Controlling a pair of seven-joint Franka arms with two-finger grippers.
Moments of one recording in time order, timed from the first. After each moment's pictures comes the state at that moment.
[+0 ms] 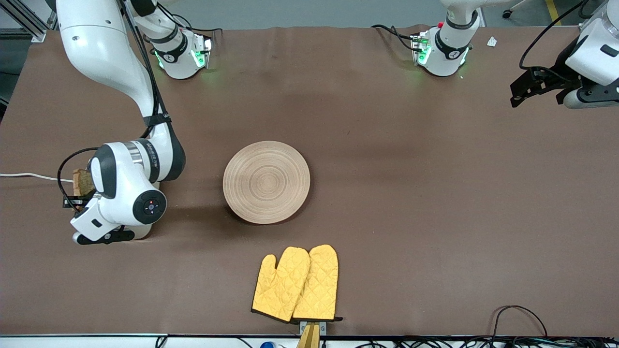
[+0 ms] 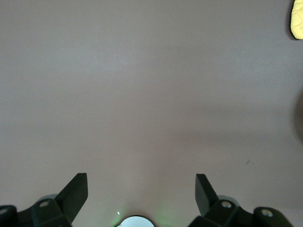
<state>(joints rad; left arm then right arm) 0.12 -0.11 -0.25 -1.62 0.00 1.48 -0.16 0.35 0.64 -0.18 -1.37 -0.75 1.51 0.27</state>
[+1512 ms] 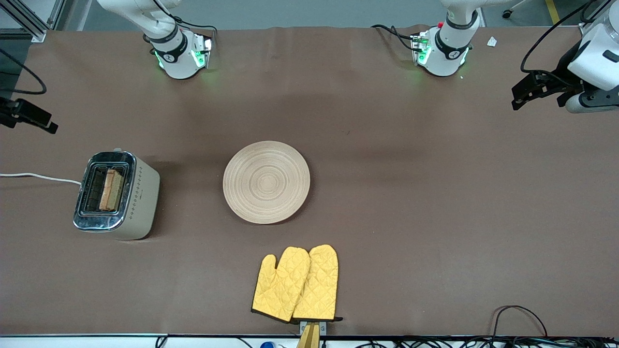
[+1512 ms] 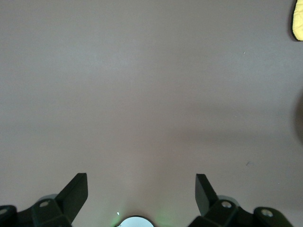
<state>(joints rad) 0.12 -0.10 -0.24 -1.60 0.00 1.48 -0.16 0.09 -0.06 -0.18 -1.62 0.01 1.55 0.07</state>
